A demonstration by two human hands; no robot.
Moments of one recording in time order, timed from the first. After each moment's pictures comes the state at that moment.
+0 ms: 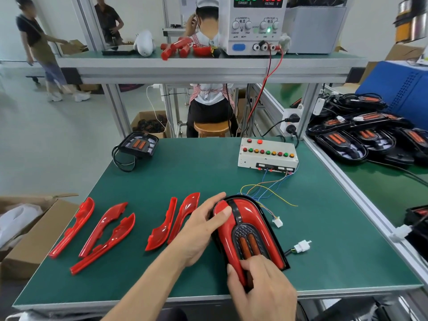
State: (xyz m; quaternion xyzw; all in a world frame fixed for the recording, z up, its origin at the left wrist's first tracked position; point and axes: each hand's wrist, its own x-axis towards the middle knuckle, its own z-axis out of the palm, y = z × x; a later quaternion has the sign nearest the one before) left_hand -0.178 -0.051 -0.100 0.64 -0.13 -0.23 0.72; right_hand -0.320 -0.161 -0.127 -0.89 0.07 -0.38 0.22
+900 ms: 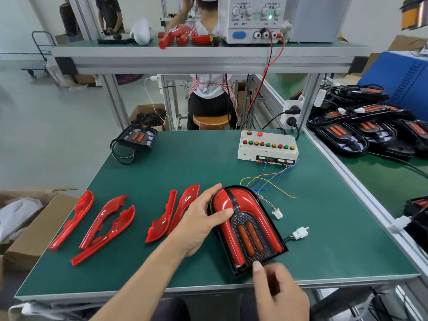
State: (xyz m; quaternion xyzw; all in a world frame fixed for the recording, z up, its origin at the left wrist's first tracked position) left_hand -0.173 -0.048 -0.109 0.64 -0.13 -0.22 0.72; right_hand -0.351 -0.164 -0.126 -0.82 0.27 -0.20 0.46
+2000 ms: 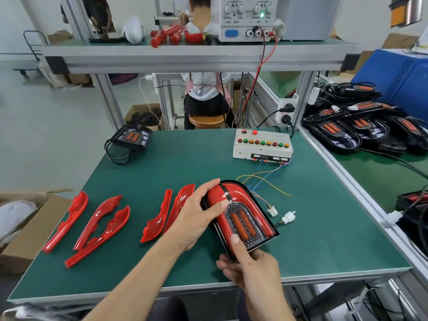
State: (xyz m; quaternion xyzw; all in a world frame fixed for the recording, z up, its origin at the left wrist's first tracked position) left_hand -0.169 -0.056 -0.107 0.66 -0.15 -0.16 0.72; right_hand -0.308 -0.154 -0.107 -0.51 0.33 -0.04 0.79
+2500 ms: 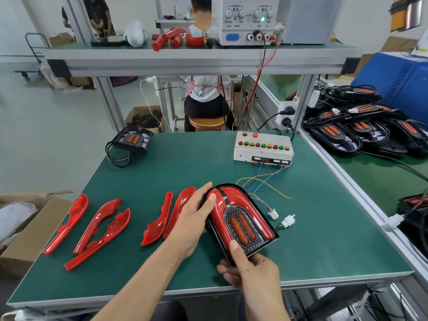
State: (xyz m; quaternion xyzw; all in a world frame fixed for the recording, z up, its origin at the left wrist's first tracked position) left_hand -0.172 -0.054 -0.107 0.64 -0.07 -0.19 0.74; right_hand -0.308 -0.152 -0.118 -0.52 0.33 -0.06 0.79
